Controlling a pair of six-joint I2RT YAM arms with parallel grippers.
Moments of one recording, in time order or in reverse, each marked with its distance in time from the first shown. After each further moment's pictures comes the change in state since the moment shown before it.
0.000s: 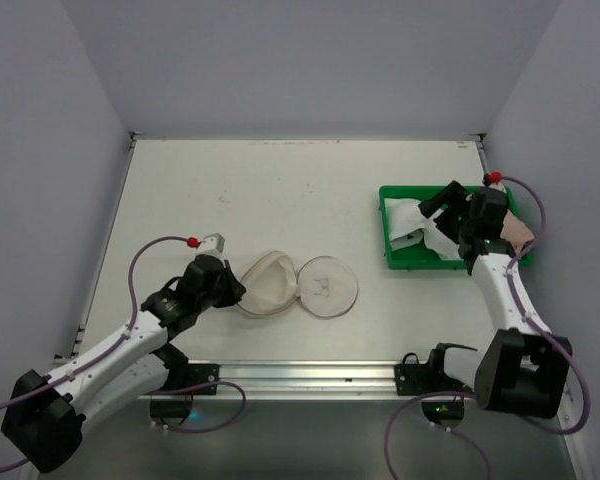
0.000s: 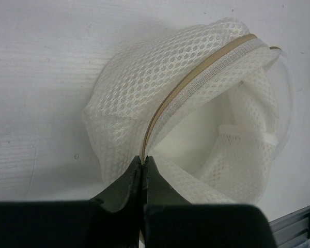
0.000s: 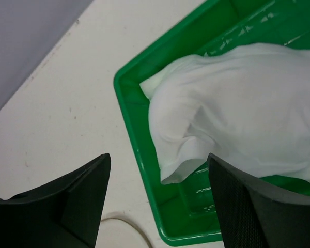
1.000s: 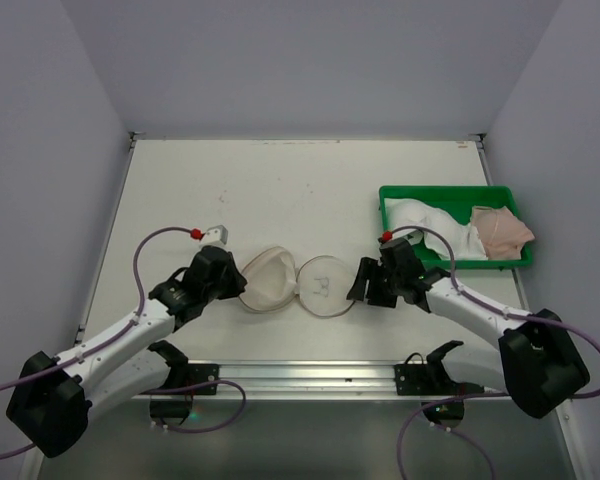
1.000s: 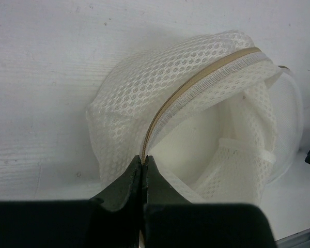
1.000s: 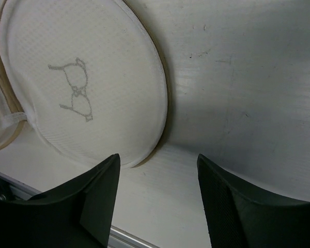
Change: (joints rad) left arm 0.000 0.115 0.066 0.034 -0.055 0.014; right arm 0.655 -0.036 -0.271 -0.161 -0.004 0.080
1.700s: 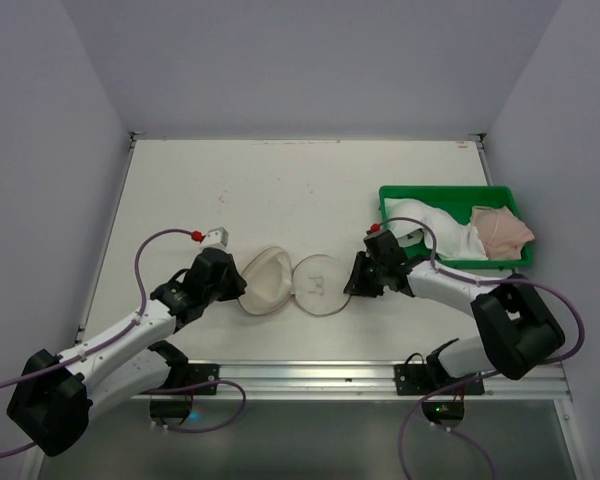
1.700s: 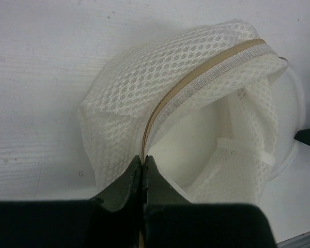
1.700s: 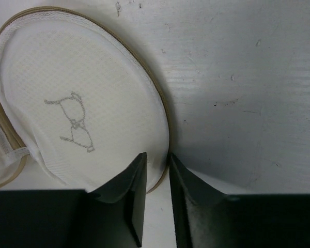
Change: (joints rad) left arm 0.000 0.009 -0.026 0.022 0.001 0.000; right arm 0.041 0.229 0.107 0.076 0.036 0.046
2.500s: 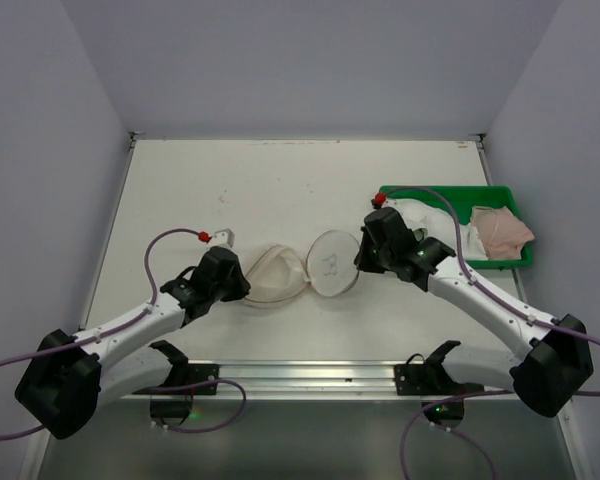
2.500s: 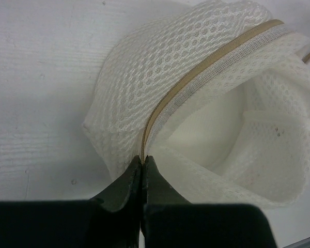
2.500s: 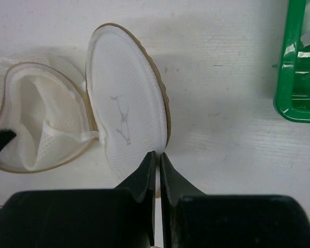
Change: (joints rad) left arm 0.001 0.087 -0.008 0.061 0.024 -0.006; right arm 0.084 -0.221 0.256 -0.322 0.274 -0.078
